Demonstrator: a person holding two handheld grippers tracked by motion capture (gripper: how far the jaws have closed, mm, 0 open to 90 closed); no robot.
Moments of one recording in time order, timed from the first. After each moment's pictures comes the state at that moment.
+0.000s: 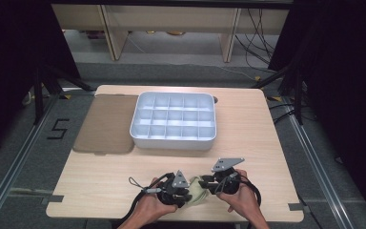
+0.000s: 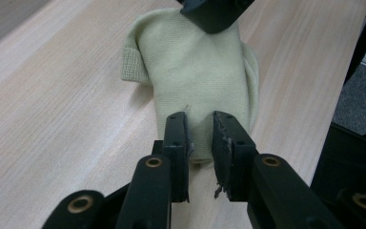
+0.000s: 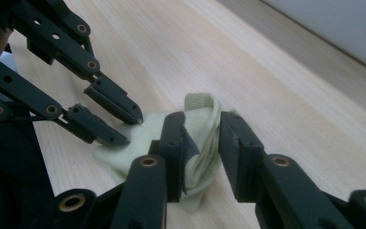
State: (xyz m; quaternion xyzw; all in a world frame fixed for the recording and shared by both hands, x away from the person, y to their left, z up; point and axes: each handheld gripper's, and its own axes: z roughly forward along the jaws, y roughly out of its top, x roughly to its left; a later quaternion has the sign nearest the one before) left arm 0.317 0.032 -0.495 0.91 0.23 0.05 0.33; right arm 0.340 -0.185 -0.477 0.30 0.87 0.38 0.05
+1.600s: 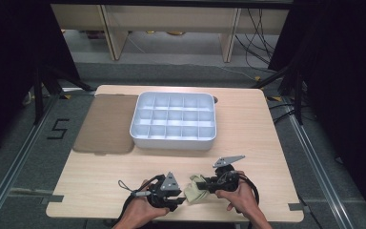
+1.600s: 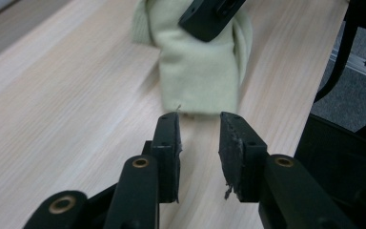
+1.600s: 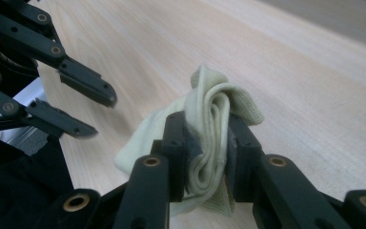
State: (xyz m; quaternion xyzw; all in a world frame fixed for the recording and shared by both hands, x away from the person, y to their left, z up) left arm 0.302 0.061 -0.487 0.89 0.26 0.05 0.37; right arm 0.351 -0.189 -0.492 0.36 0.84 0.40 -0.04
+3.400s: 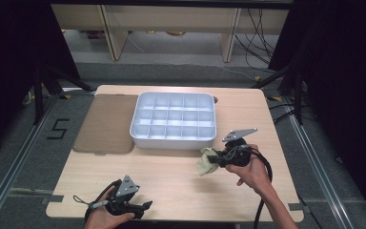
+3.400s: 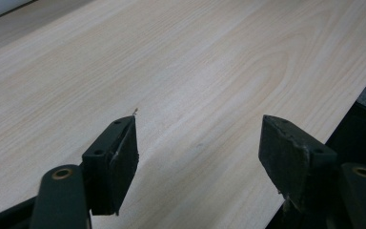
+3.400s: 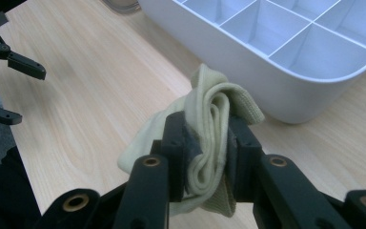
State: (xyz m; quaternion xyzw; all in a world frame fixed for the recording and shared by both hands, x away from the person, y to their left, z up) left arm 0.281 0.154 -0.494 0.85 0.36 0.11 0.36; right arm 0.388 -0.204 -0.414 0.36 0.85 0.38 0.06
